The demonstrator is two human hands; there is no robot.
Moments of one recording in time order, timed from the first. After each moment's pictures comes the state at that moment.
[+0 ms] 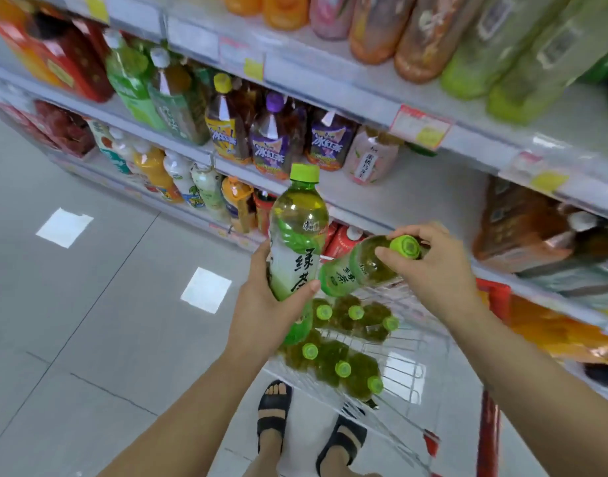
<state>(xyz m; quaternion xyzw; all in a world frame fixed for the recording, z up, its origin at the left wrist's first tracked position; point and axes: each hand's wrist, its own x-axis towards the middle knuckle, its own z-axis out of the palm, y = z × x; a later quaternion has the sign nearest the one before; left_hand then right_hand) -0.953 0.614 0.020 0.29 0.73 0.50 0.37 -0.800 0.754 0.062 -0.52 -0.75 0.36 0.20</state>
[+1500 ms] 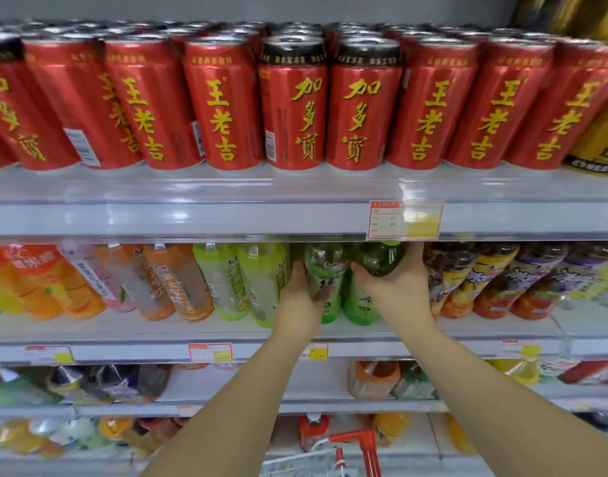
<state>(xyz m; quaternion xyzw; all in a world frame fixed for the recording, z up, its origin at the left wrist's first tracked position) -0.783 0.939 0.180 0.53 0.66 0.42 0.33 -0.647 0.954 0.212 -0.55 -0.61 0.21 0.53</state>
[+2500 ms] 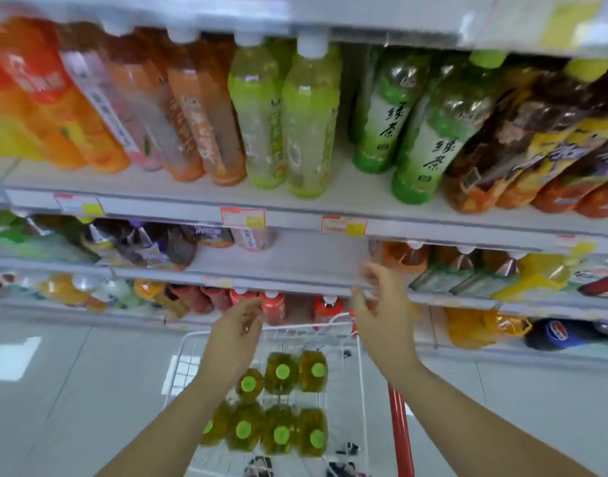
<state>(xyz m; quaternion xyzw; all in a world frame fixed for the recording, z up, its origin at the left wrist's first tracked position) -0.884 0.732 0.030 0.44 0.74 0.34 0.37 -0.682 0.797 0.068 -0.58 -0.67 0.30 0.35</state>
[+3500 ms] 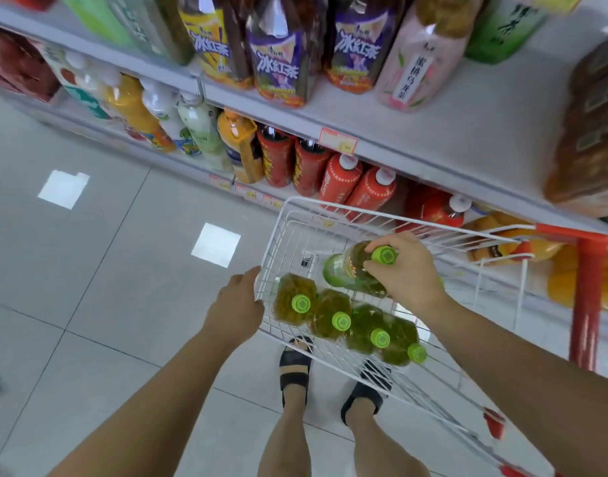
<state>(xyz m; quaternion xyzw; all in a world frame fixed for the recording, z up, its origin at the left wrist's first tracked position) -1.021 0.571 -0.143 0.37 0.82 0.07 0.43 -0.830 0.724 -0.099 -0.56 -0.71 0.42 0.06</state>
